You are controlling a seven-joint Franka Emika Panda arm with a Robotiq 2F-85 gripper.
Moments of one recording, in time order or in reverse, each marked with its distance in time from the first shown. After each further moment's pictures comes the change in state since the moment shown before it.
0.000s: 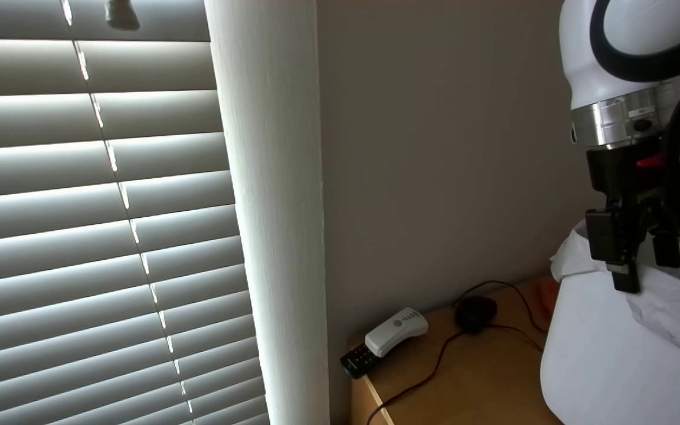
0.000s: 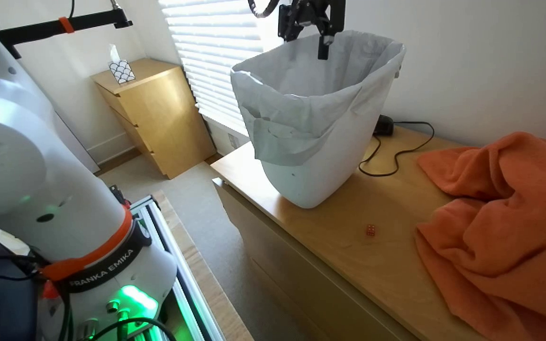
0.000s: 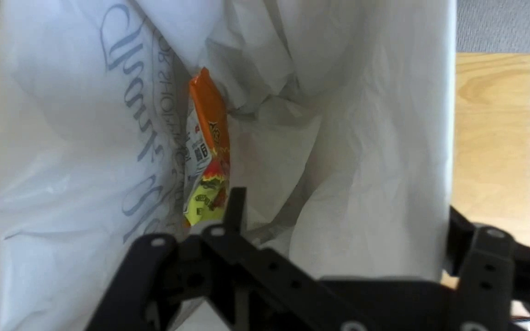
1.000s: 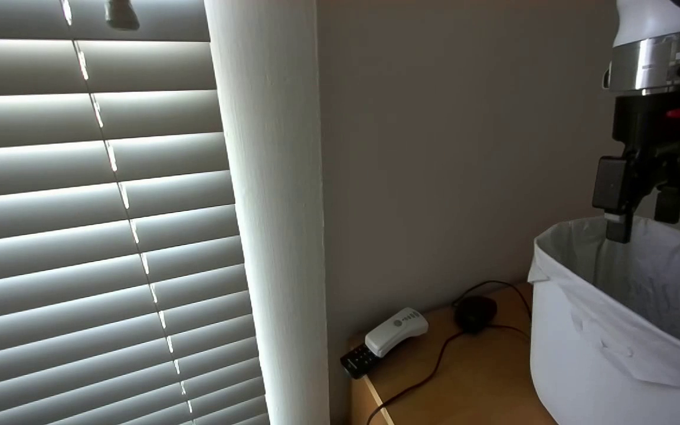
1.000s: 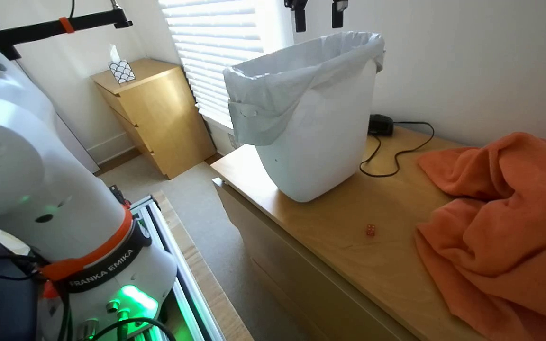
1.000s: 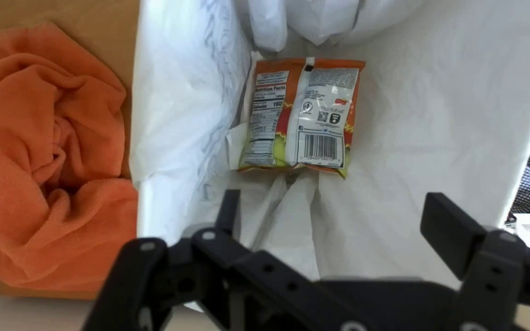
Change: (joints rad) arm -0.015 -0.123 -0.029 -0.033 0.027 0.129 -0.009
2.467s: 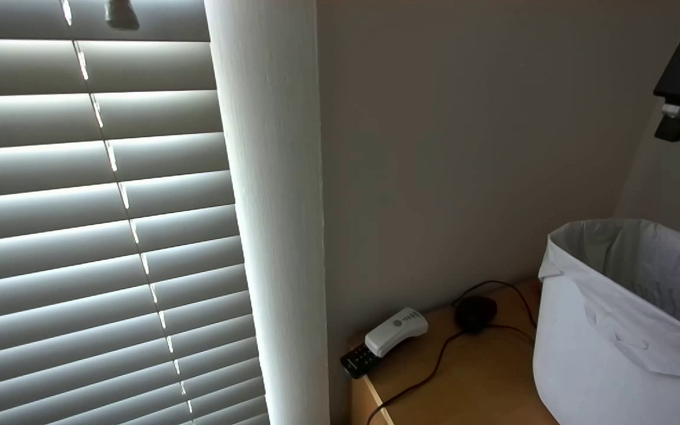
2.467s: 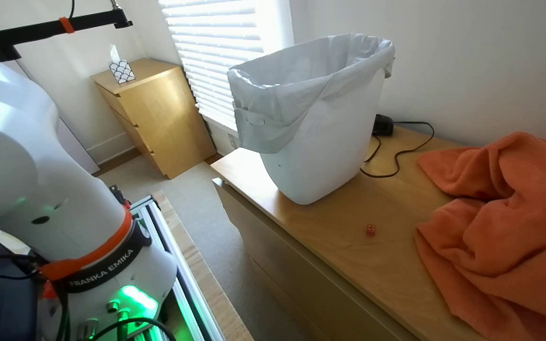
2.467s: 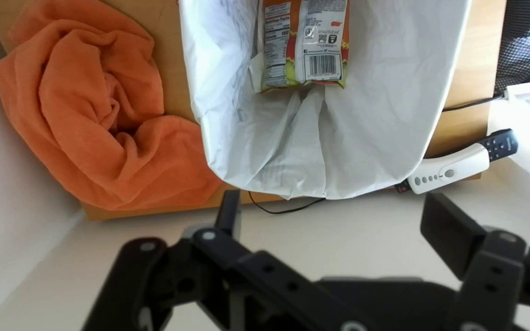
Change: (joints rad) arm -0.047 -0.236 -0.029 -0.007 0.030 0.053 0.065
